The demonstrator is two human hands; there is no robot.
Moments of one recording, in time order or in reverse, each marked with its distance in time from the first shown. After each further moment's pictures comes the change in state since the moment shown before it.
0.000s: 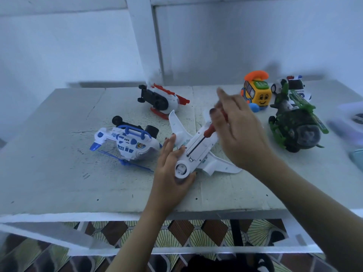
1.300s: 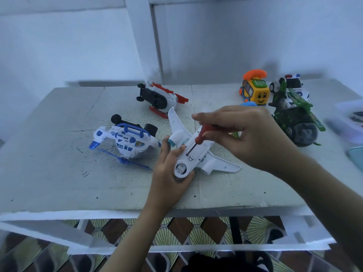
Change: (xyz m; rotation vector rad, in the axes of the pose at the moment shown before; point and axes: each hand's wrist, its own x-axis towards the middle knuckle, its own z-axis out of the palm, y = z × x) left_hand -0.002 0.004 -0.003 -0.003 -0.029 -0.027; right_hand -0.005 -0.012 -0.038 0.210 -0.200 -0.287
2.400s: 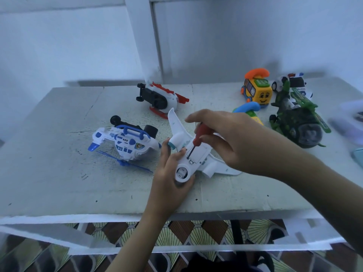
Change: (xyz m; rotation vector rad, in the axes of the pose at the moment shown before) left_hand -0.002 0.003 -0.001 -0.018 0.015 0.016; right_hand 0.012 -0.004 0.004 -0.175 -0.290 0.061
